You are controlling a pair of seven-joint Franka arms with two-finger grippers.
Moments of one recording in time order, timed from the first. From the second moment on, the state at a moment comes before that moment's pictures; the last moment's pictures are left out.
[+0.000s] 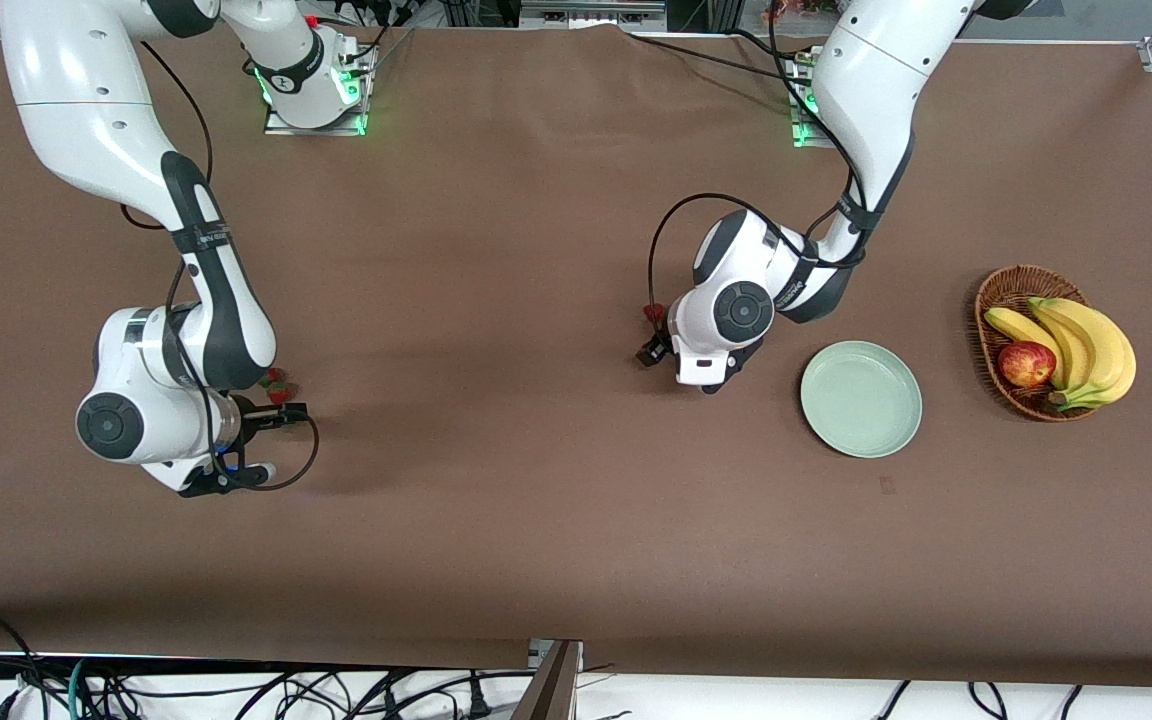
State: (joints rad) left arm -0.43 0.65 -0.16 -1.78 -0.26 2.22 -1.21; right arm 0.09 0.74 -0.03 -1.53 0.02 2.06 -0.13
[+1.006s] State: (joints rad) left arm -0.43 0.65 -0.18 -1.82 -0.36 2.22 -1.15; right arm 0.09 0.64 -0.05 -1.77 0.02 2.24 -0.21
